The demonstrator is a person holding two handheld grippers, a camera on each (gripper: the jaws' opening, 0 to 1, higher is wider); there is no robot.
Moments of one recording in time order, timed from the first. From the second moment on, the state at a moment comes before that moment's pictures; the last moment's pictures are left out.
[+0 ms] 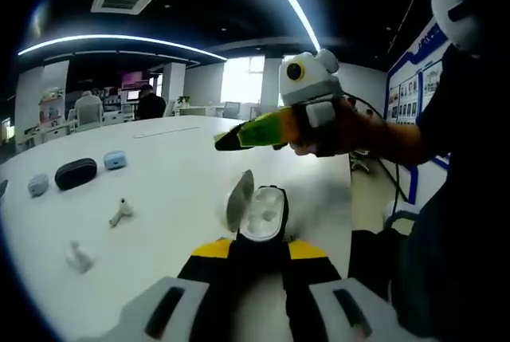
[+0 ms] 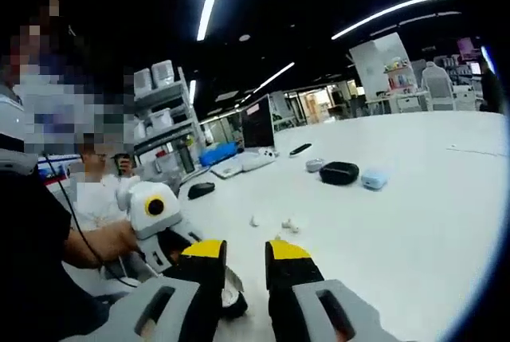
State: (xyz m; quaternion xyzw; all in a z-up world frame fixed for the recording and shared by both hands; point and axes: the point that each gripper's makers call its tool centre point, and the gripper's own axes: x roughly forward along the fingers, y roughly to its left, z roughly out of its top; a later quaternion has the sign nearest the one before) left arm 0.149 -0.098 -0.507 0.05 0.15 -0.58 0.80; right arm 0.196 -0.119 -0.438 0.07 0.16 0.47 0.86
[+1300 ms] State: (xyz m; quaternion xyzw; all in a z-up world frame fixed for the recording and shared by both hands) left arm 0.150 -0.098 -0.507 0.03 0.15 -0.58 0.80; right arm 0.278 -0.058 -0.513 -0.13 0.21 0.49 0.84
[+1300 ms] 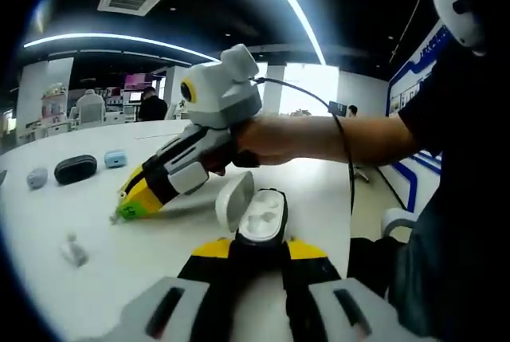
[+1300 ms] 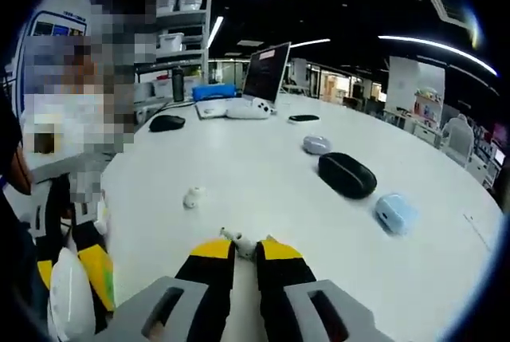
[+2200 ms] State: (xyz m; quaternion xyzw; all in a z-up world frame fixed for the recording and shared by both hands) left arm 0.151 -0.100 -0.507 0.03 0.15 -0.58 0.80; right arm 0.198 -0.171 -0.497 -0.15 0.23 0.52 0.81
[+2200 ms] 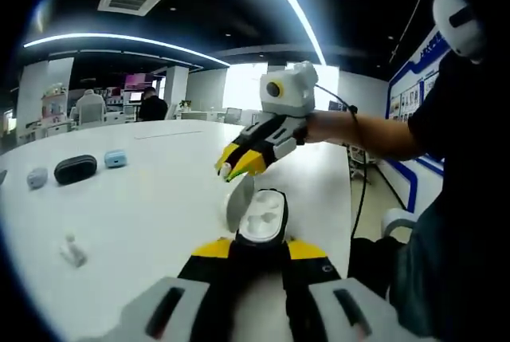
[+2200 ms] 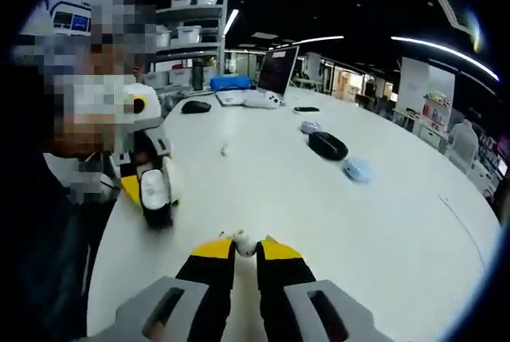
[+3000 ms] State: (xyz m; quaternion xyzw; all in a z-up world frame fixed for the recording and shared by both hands) left arm 0.151 -0.101 -0.506 0.03 0.15 -0.58 0.80; right arm 0.172 -0.195 -0.505 -0.20 0.26 0.56 0.76
